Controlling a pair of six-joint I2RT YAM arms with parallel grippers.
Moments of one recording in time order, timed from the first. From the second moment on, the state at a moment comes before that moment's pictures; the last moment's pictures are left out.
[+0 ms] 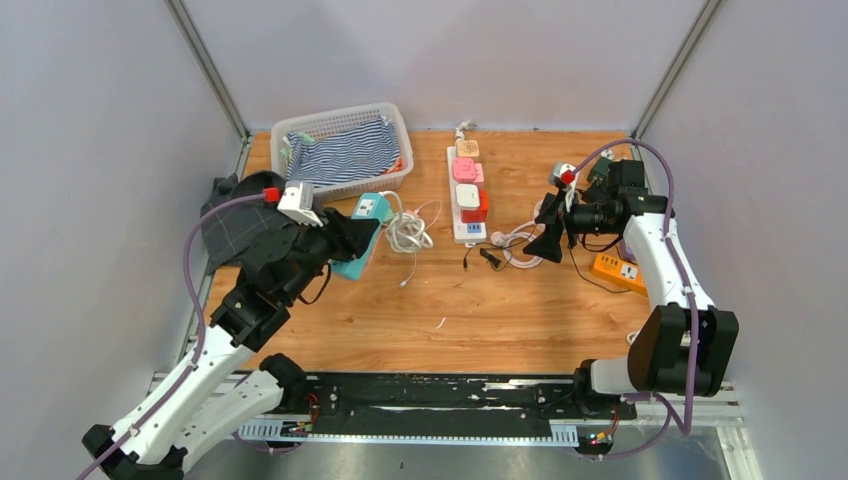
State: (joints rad) left arm -0.61 0.68 0.75 -0.11 -0.12 -0.50; right arm -0.08 1.36 1.14 -0.87 -1.07 -0.88
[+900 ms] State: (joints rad) left arm -0.38 0.58 0.86 -0.43 -0.47 -0.51; right arm -0.08 1.35 1.12 -0.87 -1.07 -0.91
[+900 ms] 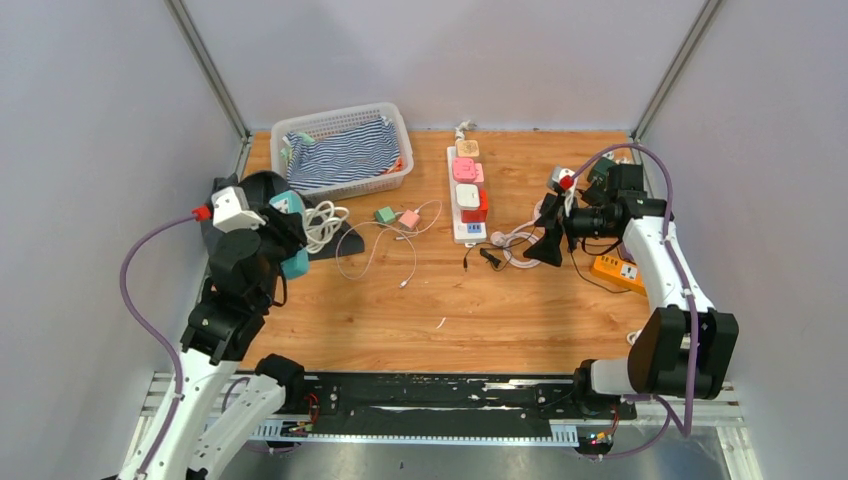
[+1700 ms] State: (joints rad) left arm 0.05 0.58 0.65 -0.59 -0.69 -0.59; right arm -0.24 1.17 0.96 -0.87 -1.07 -0.91
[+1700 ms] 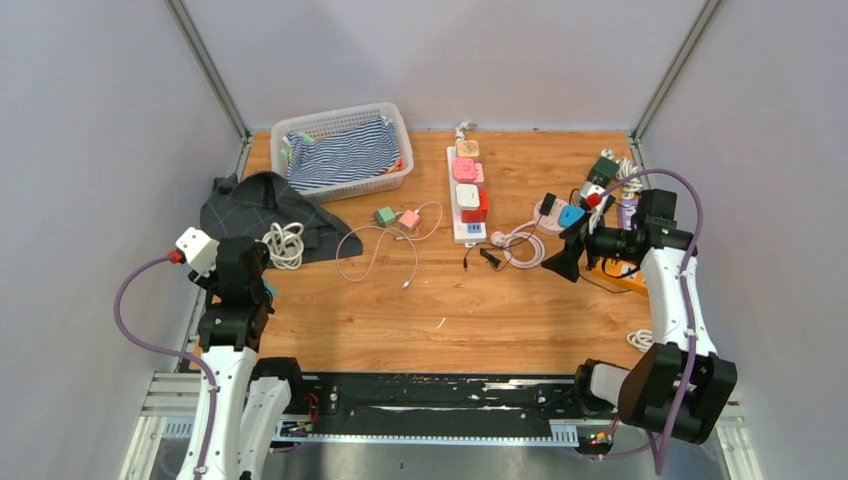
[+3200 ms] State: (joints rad) left arm 0.07 0.51 0.67 -0.73 -0.62 -0.74; right arm -0.32 1.14 0.94 -0.88 -1.11 -0.95
